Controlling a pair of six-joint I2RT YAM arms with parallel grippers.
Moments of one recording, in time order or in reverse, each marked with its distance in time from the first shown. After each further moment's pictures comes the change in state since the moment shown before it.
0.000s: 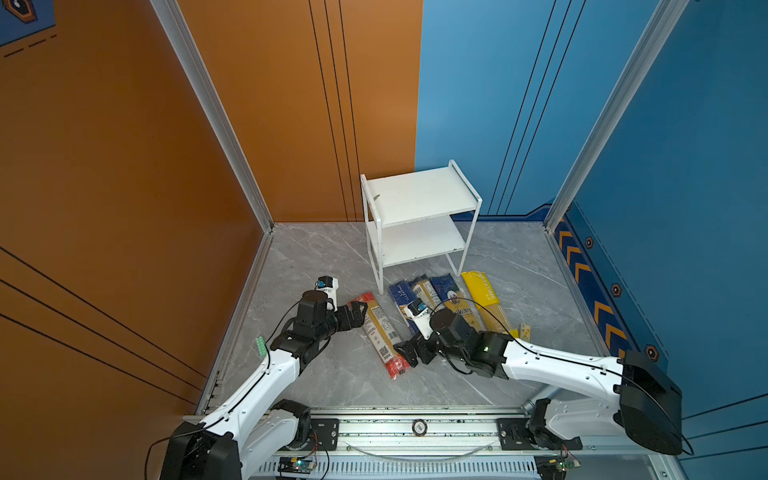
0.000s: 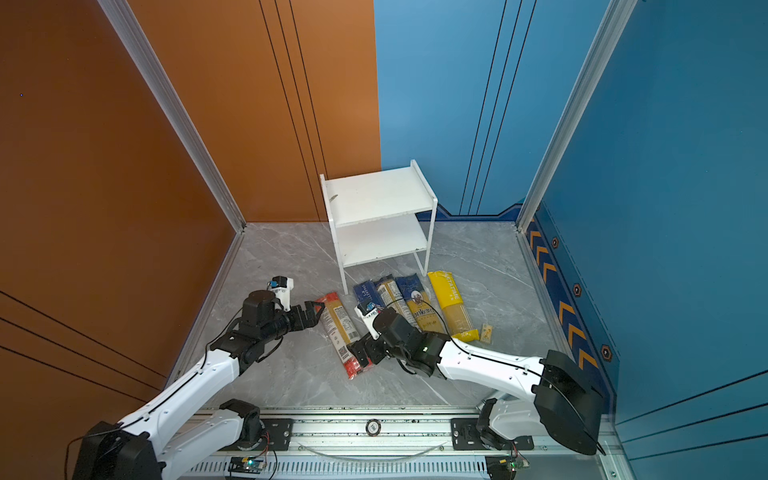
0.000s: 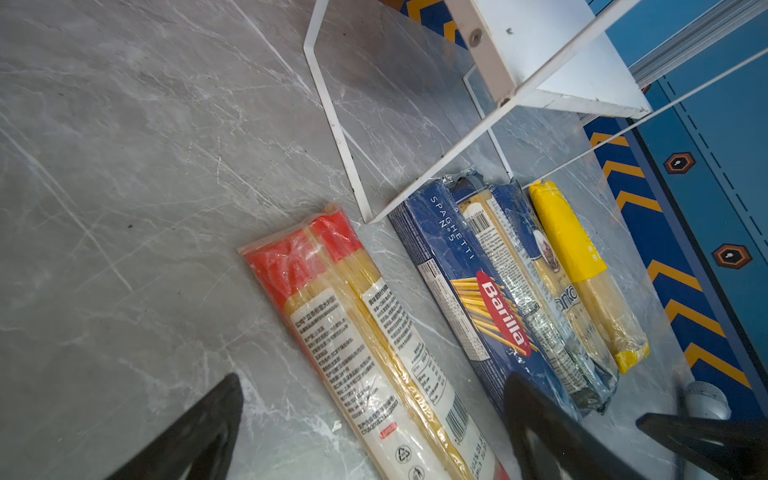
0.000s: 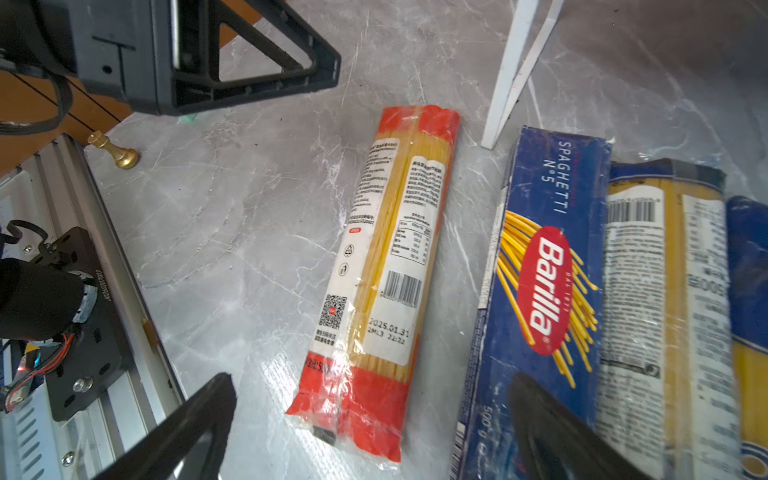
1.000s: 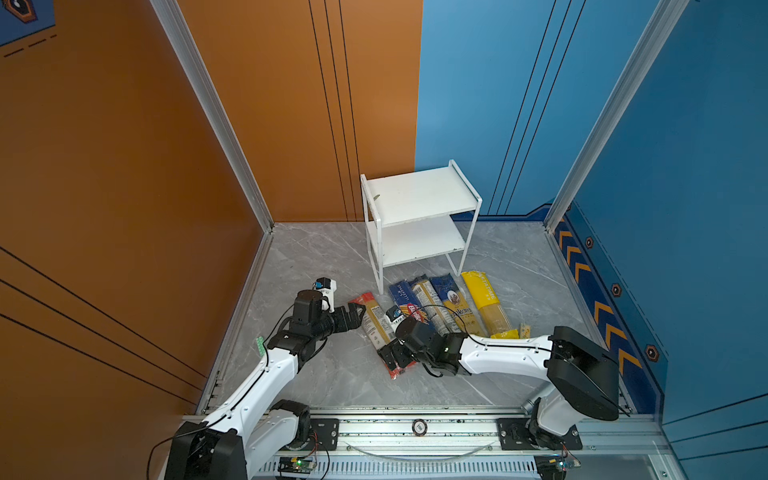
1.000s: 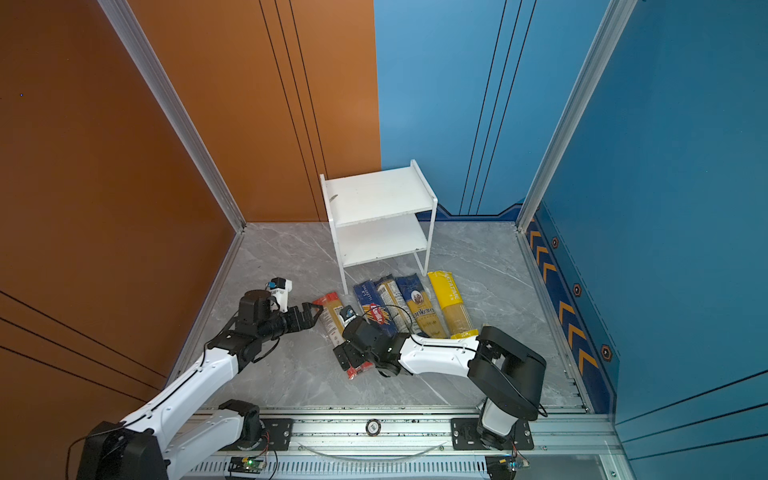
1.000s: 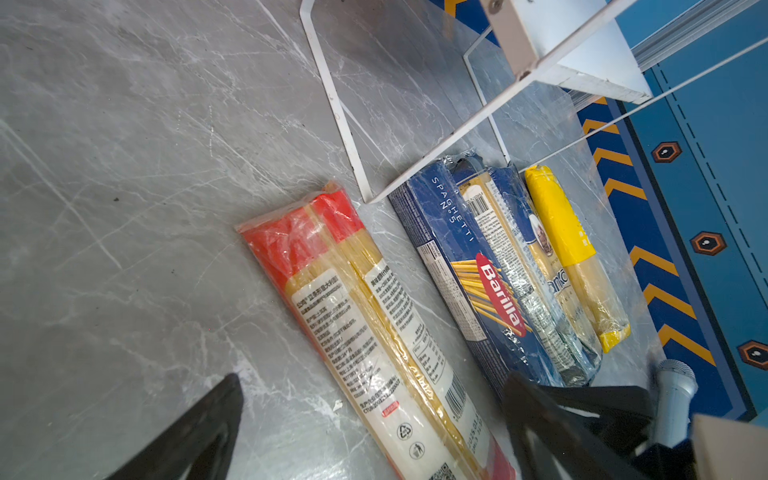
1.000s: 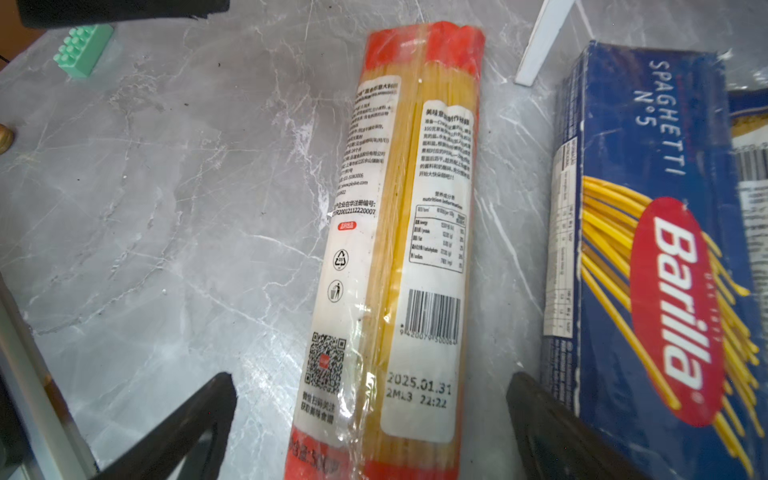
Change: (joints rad) left arm 0.074 0.019 0.000 -0.030 0.109 0.013; right arm 0.077 0.313 0.126 0.036 0.121 0.115
